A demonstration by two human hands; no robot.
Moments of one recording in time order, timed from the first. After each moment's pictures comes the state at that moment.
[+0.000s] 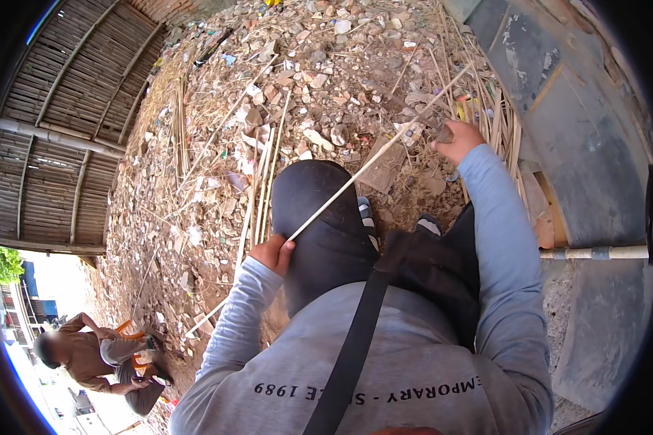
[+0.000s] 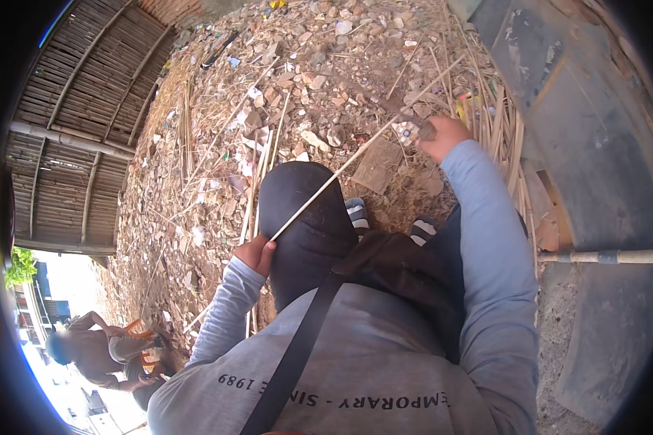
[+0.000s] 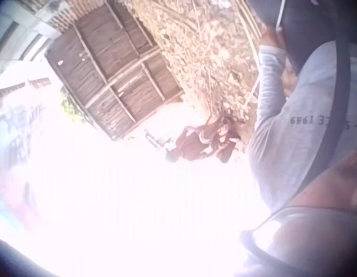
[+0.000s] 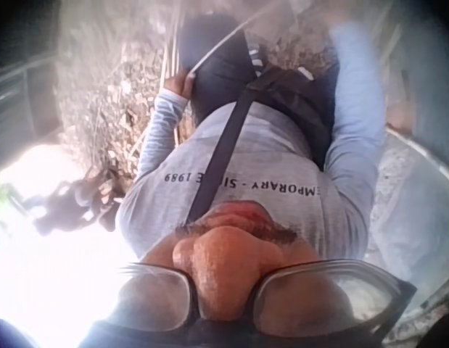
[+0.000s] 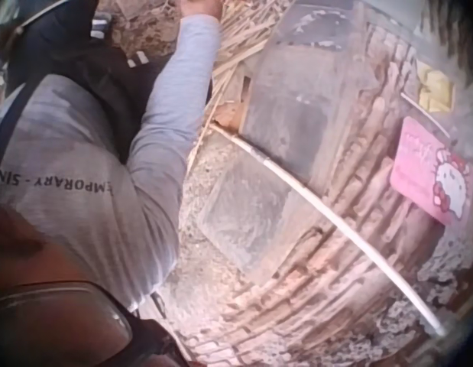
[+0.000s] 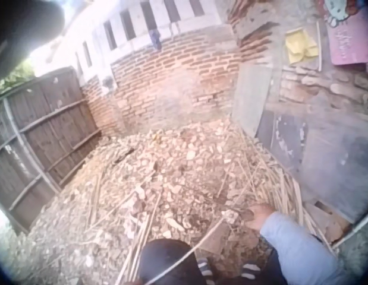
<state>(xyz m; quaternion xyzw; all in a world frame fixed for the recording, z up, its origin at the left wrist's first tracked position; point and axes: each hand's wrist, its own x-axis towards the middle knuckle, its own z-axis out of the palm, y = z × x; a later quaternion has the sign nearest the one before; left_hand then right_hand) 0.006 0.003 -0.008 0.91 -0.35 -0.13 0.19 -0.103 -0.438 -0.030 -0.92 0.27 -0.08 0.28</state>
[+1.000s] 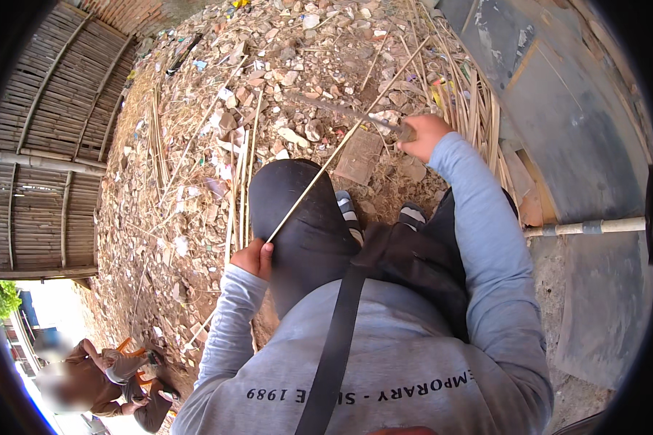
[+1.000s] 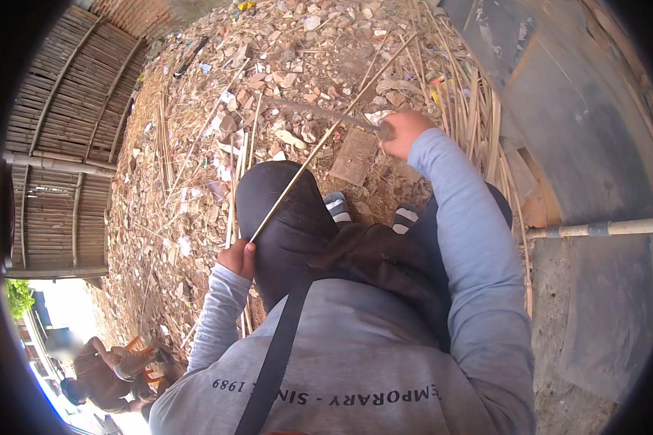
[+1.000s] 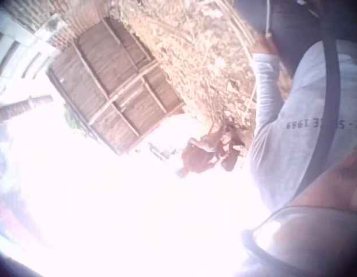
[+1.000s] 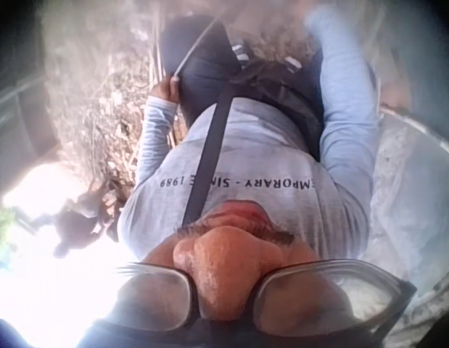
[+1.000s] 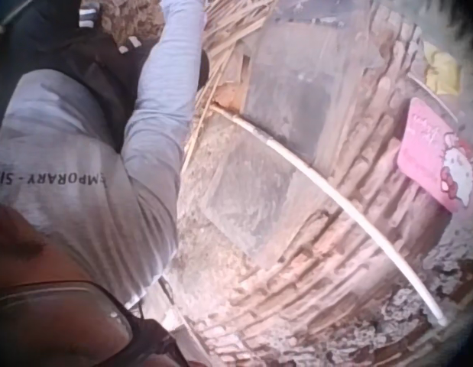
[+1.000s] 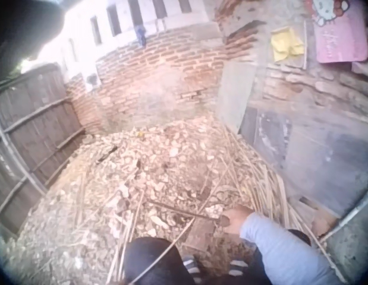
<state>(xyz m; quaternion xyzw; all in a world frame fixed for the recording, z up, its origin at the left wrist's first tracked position) 0.003 0.000 -0.007 0.92 -0.33 -0.11 0.16 -0.100 -0.419 -0.020 -0.93 0.25 -0.04 0.27</state>
